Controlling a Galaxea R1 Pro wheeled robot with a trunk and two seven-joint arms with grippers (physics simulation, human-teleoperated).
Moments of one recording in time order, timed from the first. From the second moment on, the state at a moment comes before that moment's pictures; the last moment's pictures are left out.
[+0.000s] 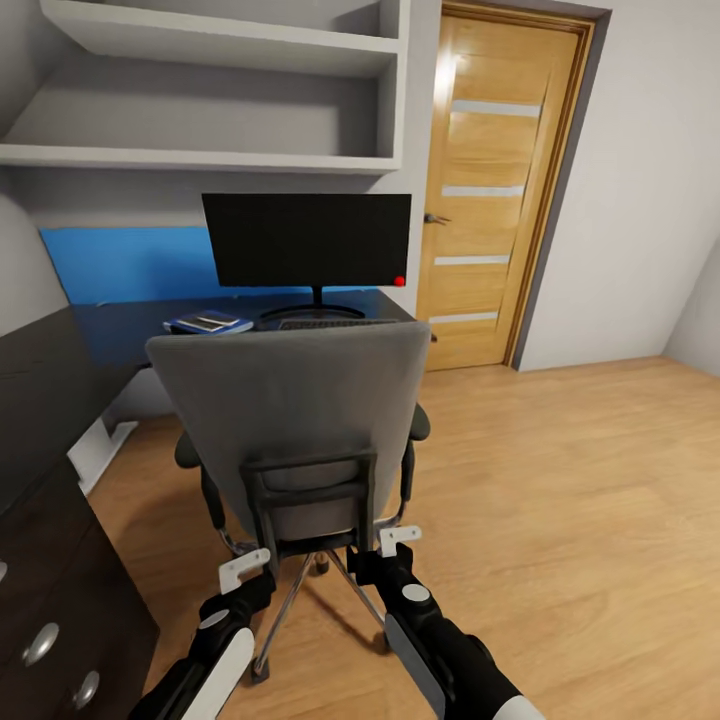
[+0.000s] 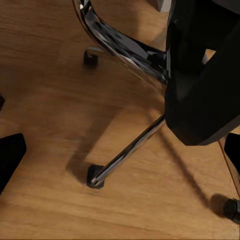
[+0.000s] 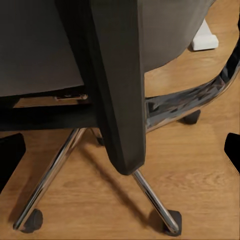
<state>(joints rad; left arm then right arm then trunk) -0.29 0.04 -0.35 -1.13 0.65 0.26 0.67 -0.47 0.16 0.52 -0.84 -0.33 0.17 -0.26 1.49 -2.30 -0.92</state>
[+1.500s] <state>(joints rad) -0.28 0.04 -0.35 -1.13 0.65 0.25 0.66 -0.47 0.16 0.52 -0.84 -0.32 0.18 -0.26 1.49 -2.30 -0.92</state>
